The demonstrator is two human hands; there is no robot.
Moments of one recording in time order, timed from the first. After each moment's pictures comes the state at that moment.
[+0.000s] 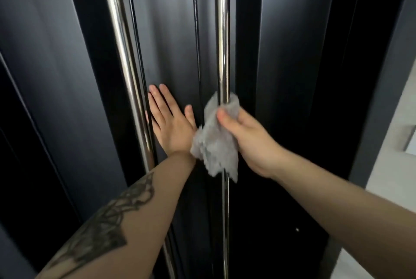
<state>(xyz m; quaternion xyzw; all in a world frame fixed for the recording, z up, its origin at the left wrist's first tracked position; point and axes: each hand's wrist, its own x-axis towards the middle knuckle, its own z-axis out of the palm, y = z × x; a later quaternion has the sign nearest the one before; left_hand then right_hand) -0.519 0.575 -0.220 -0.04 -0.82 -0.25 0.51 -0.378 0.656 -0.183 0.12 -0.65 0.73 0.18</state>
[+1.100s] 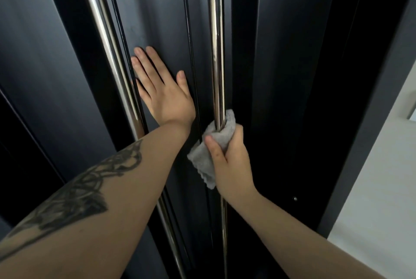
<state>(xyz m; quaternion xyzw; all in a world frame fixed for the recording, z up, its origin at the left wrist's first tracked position) -0.517 0.577 -0.223 -0.05 -0.82 -0.26 0.50 -0.374 0.623 -0.302 -0.01 -0.71 0.60 0.35</state>
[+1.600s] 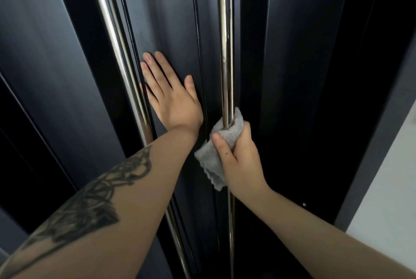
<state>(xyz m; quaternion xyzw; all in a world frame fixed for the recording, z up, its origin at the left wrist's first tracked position) -0.520 0.576 -0.224 -0.06 -0.81 -0.26 0.52 -0.375 0.629 -0.282 0.01 -0.75 0.56 0.36</state>
